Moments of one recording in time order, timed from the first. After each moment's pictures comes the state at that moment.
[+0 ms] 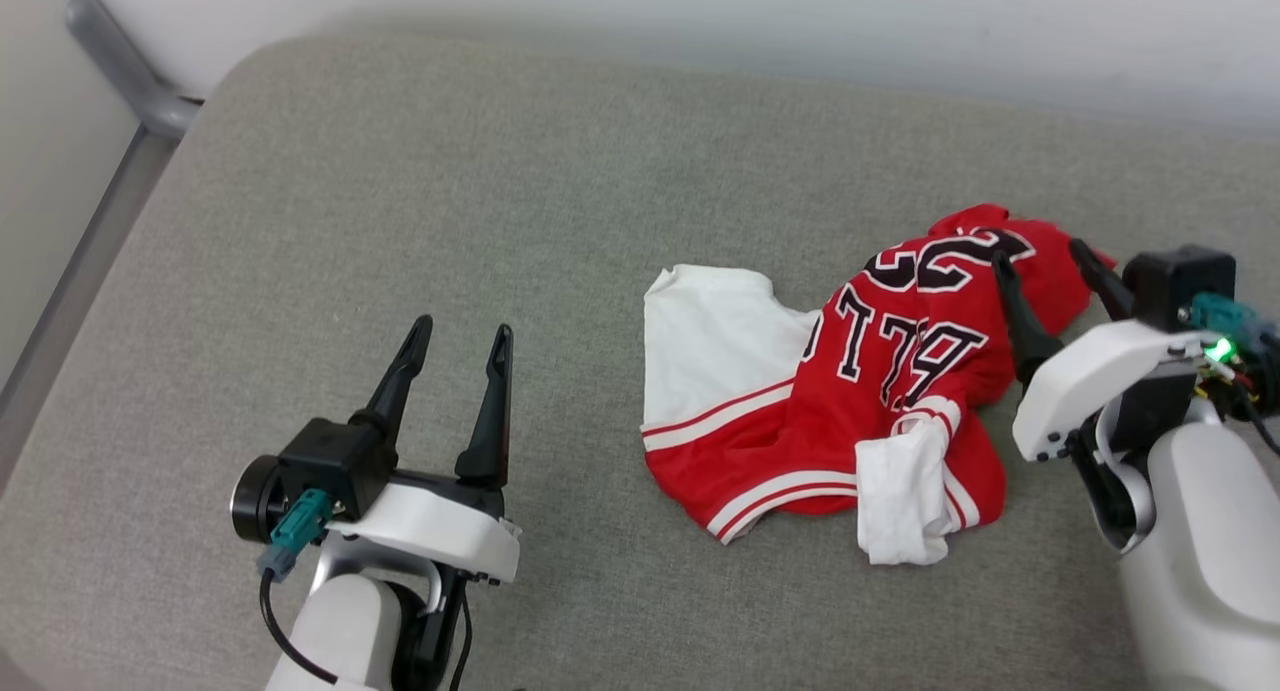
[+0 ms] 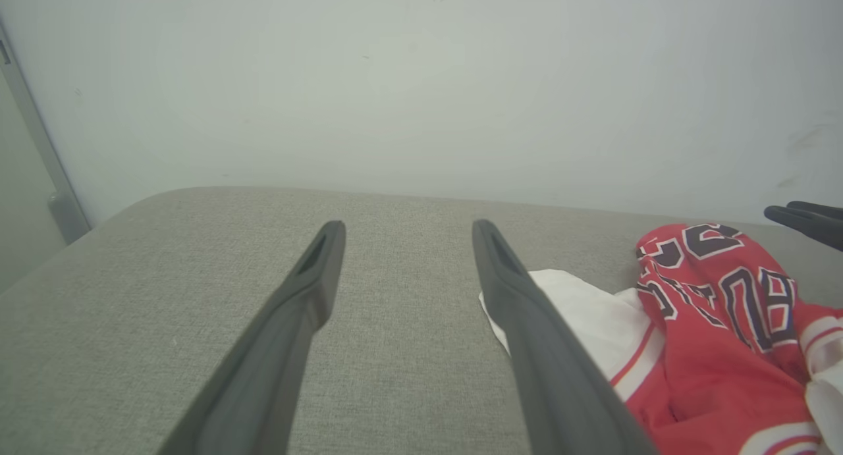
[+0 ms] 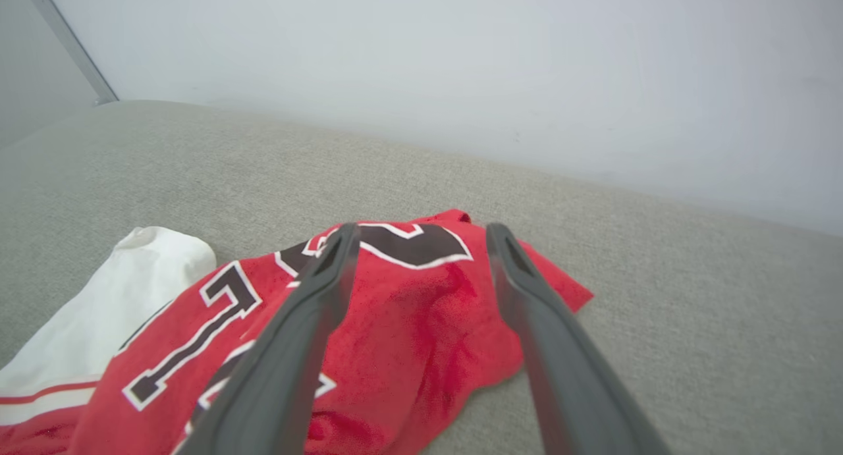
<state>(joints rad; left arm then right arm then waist) -0.23 0.10 -0.17 0.16 -0.25 -0.07 -0.26 -0.51 -0.17 0.02 0.49 0.14 0.13 0.02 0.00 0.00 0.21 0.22</state>
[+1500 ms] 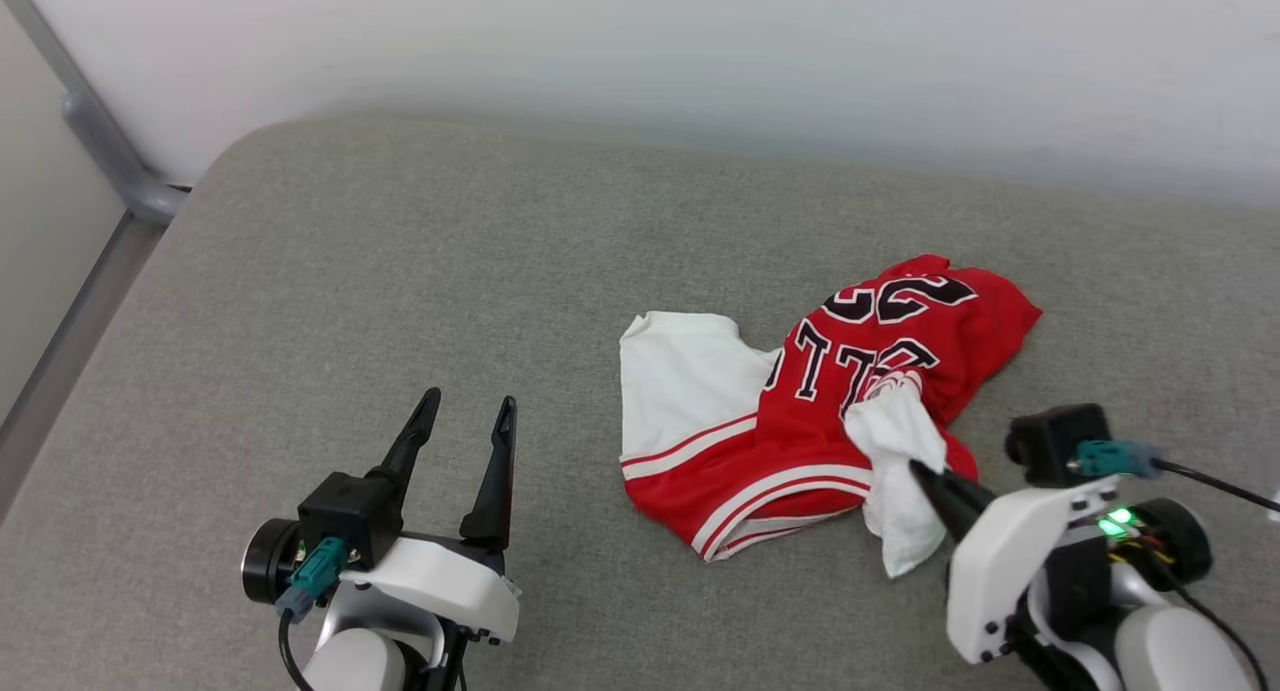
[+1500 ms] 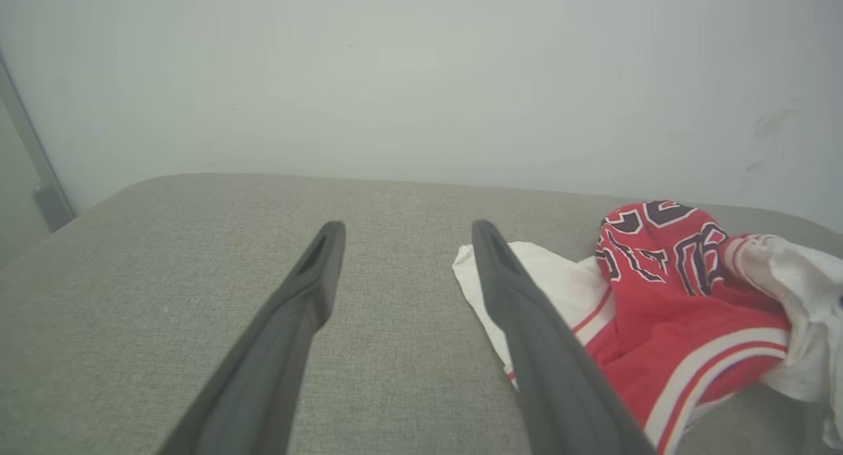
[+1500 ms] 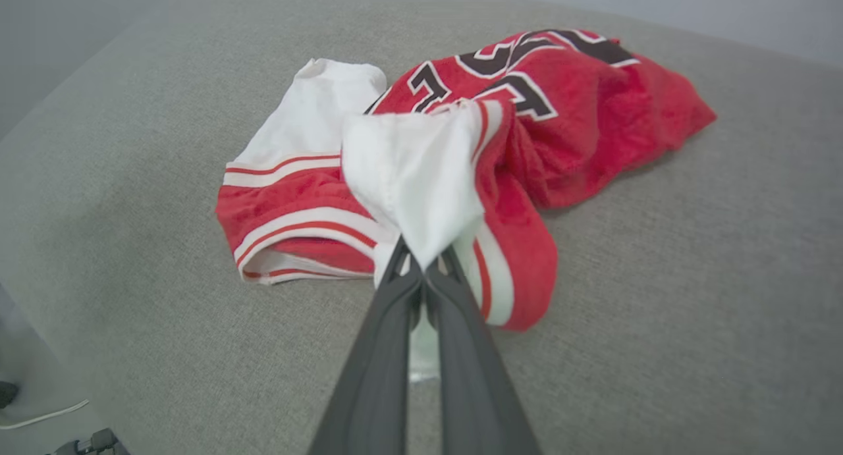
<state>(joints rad) -0.15 0.12 -0.20 0.20 -0.25 -0.06 -0.25 -0.12 -0.13 0.15 -0.02 0.27 0.13 0.53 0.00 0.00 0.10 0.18</state>
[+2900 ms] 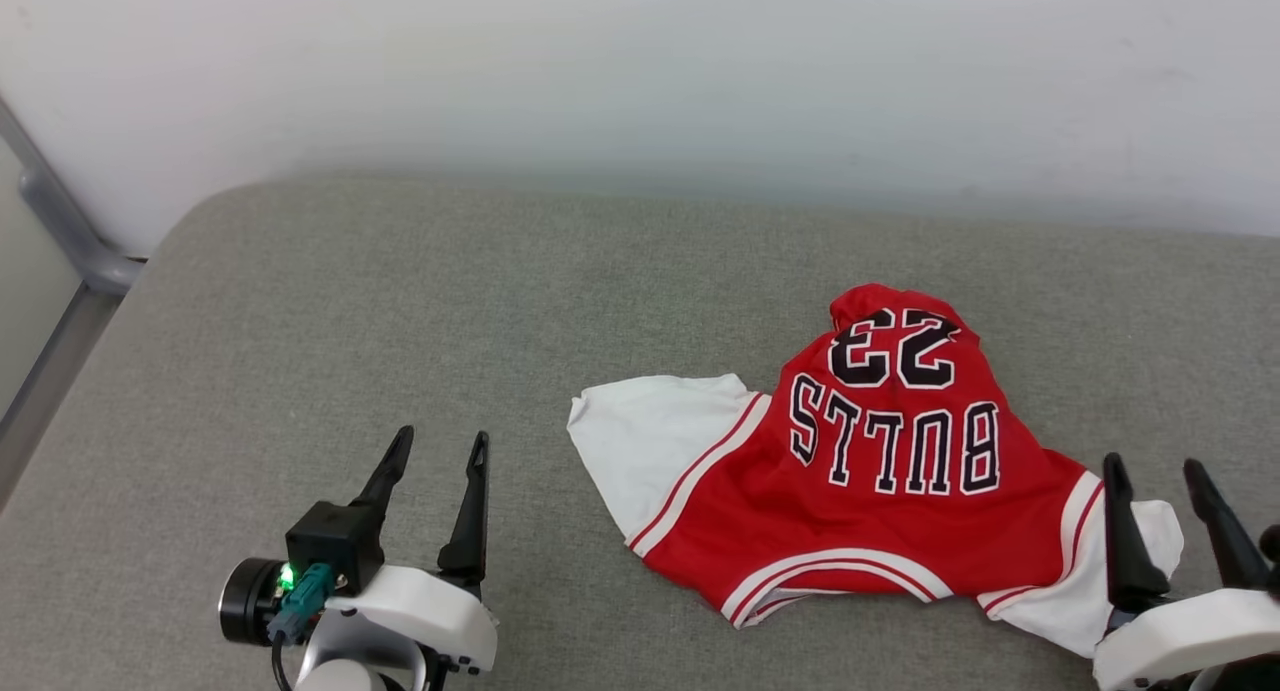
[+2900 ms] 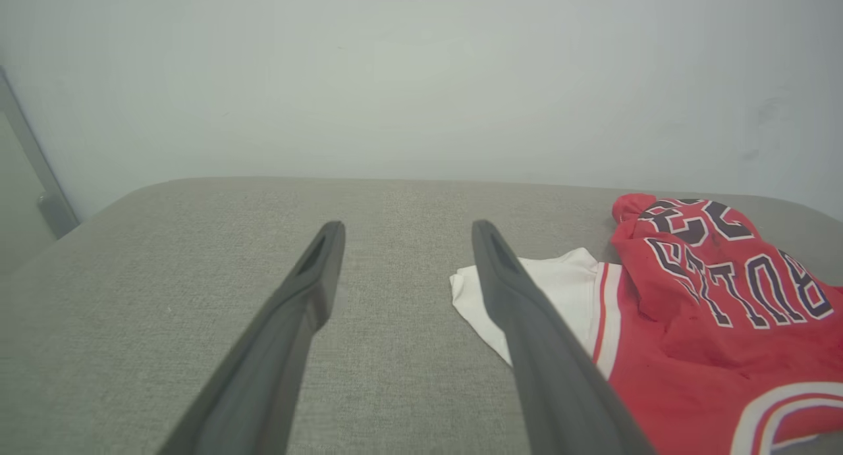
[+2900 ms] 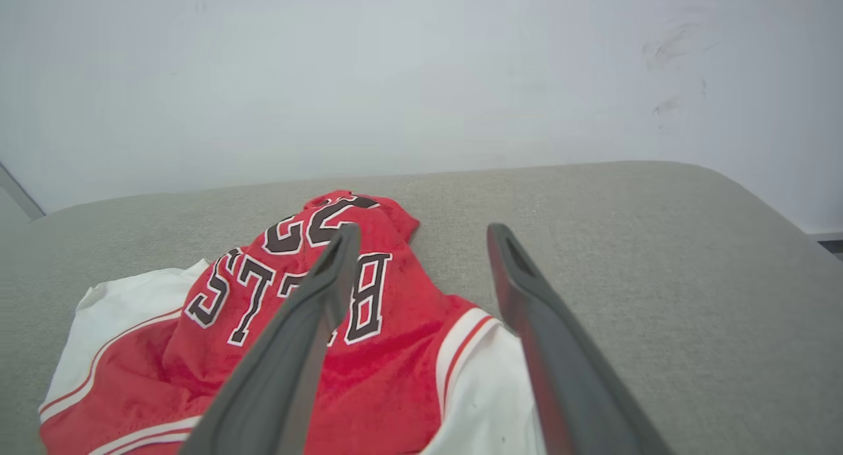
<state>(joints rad) -0.12 0.16 -0.21 0.21 -0.27 0.00 -0.24 0.04 -0.05 -0.23 0.01 0.18 0.13 -0.02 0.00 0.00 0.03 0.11</state>
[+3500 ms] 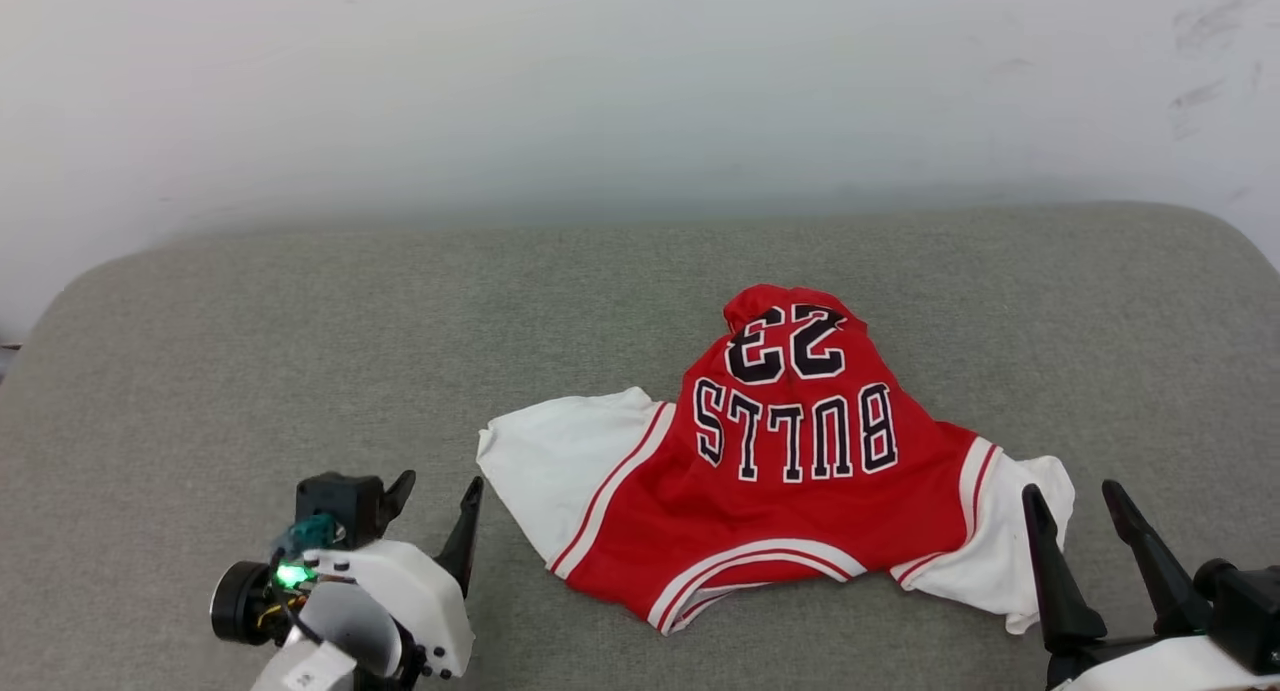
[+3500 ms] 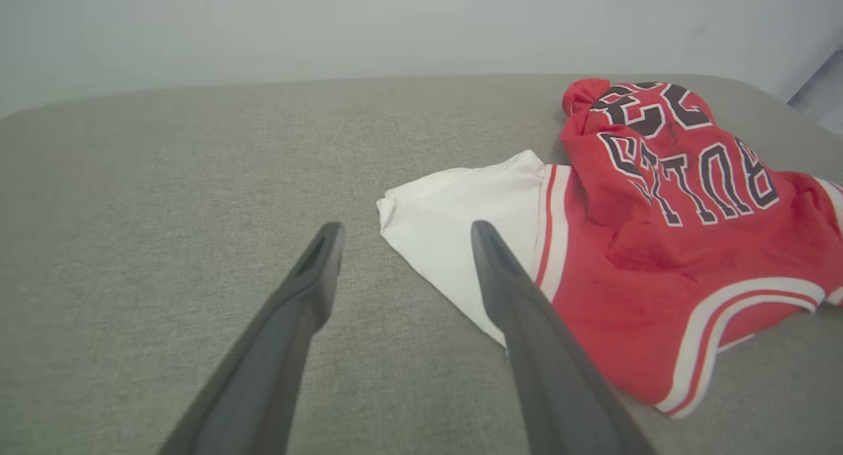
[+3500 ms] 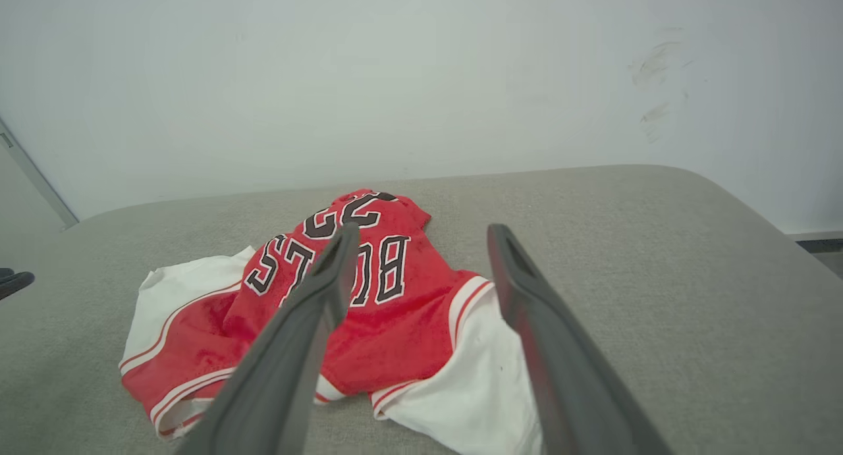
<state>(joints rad) -0.13 0.22 -0.22 0.27 -0.34 -0.04 -0.01 0.18 -0.05 -0.07 -0.19 0.21 0.13 0.01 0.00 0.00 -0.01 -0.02</state>
